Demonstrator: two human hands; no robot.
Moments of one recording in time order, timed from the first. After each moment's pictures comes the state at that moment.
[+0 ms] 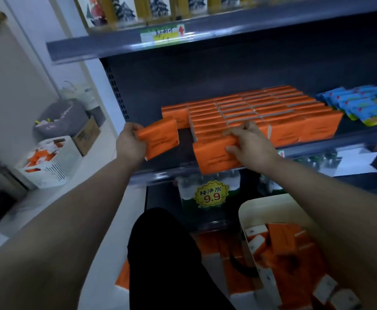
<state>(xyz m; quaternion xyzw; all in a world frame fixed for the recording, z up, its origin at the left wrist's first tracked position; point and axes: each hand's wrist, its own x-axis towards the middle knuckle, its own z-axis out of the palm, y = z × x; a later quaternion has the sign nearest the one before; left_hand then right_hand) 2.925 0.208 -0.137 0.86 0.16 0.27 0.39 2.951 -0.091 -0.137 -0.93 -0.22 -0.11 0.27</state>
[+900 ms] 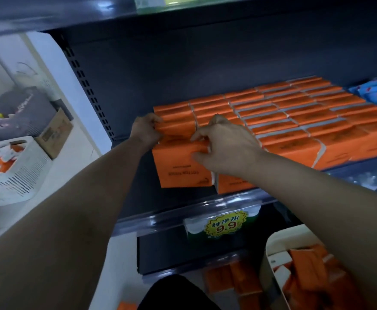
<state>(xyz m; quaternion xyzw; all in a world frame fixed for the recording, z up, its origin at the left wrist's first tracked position) 3.146 0.272 -0.167 0.92 0.08 0.09 0.38 3.052 0.043 -0.108 -0.96 -0.24 -0.05 0.16</state>
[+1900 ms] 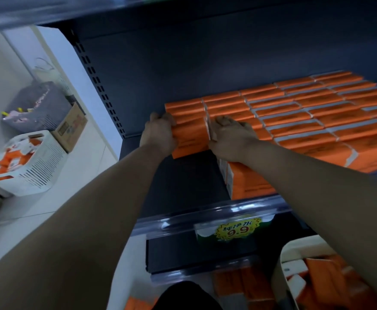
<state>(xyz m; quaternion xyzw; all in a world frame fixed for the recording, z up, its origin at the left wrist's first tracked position) 3.135 0.256 -0.170 0.98 0.07 0.11 0.15 3.141 0.063 -0.154 -0.98 -0.21 0.04 0.07</state>
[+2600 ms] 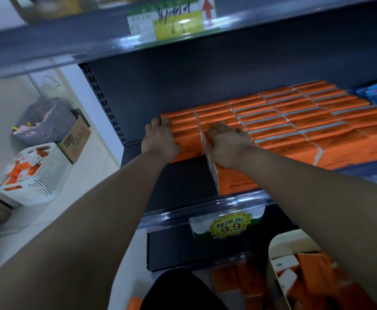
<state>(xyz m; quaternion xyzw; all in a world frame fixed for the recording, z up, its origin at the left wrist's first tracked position) 3.095 0.214 -0.137 0.98 0.10 0.12 0.10 3.113 0.039 -0.145 -0.97 -0.21 0.01 0.09</state>
